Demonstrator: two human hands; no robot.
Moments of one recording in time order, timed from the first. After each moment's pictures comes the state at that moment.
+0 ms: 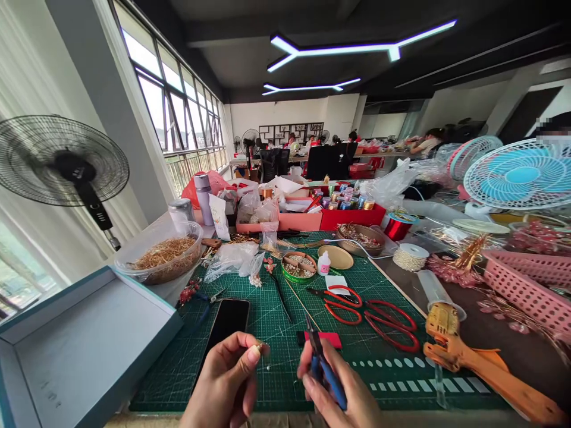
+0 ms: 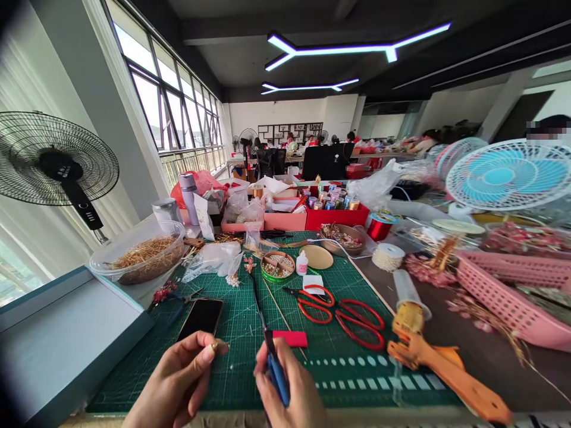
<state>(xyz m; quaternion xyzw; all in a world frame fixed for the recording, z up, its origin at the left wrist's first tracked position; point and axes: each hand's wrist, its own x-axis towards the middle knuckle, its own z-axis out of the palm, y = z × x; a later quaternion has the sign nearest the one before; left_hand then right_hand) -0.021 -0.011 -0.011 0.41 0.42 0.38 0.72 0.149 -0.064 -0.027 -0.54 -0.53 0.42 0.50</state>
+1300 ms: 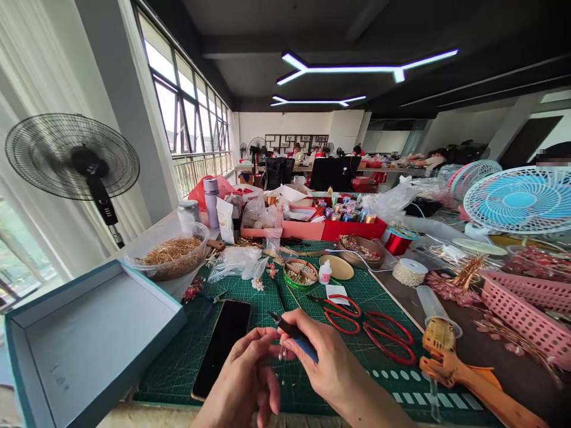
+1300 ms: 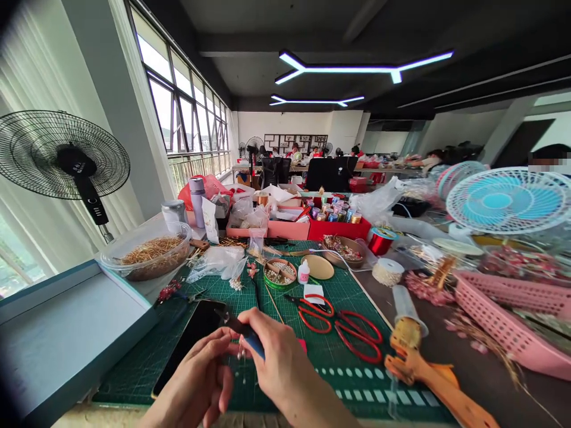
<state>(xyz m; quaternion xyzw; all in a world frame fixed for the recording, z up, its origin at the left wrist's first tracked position) -0.002 -0.009 -0.009 0.31 0.33 0.38 0.81 0.145 -0.020 0.016 -0.49 -0.76 0.21 0.38</state>
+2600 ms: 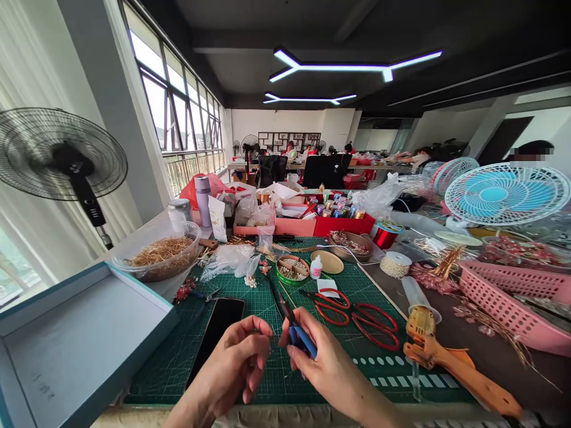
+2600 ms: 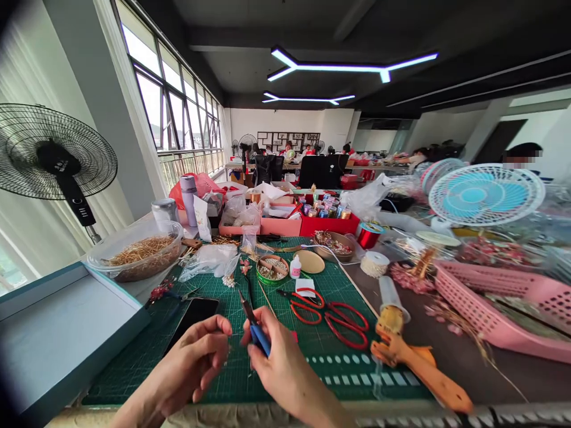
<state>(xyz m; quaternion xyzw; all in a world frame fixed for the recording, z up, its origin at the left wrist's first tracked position) -0.008 0.003 0.000 0.39 0.31 0.33 0.80 0.154 -0.034 0.007 -0.51 -0.64 0.41 0.40</state>
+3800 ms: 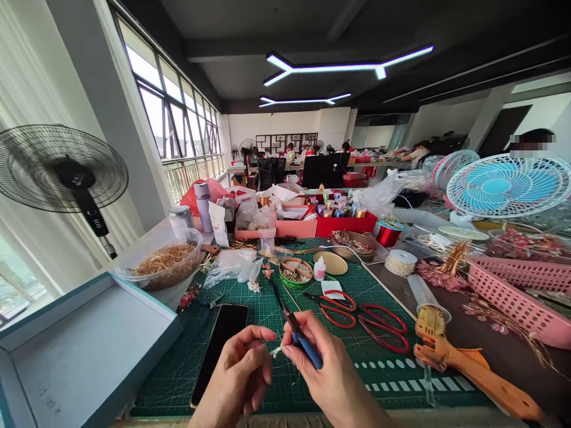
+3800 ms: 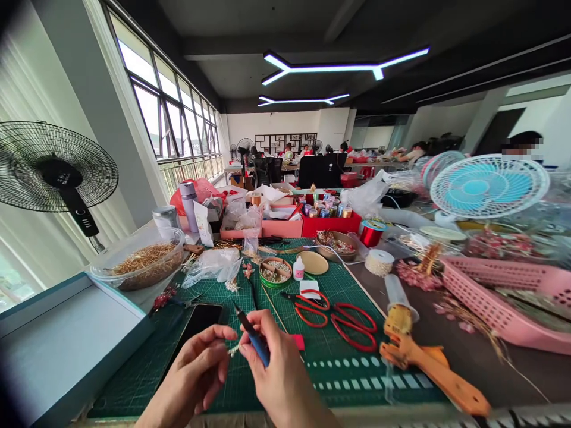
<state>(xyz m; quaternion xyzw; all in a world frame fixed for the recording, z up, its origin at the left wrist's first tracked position) -0.012 -0.002 -0.007 0.44 0.34 0.37 0.74 0.138 -0.031 0.002 -0.54 -0.63 0.29 0.47</state>
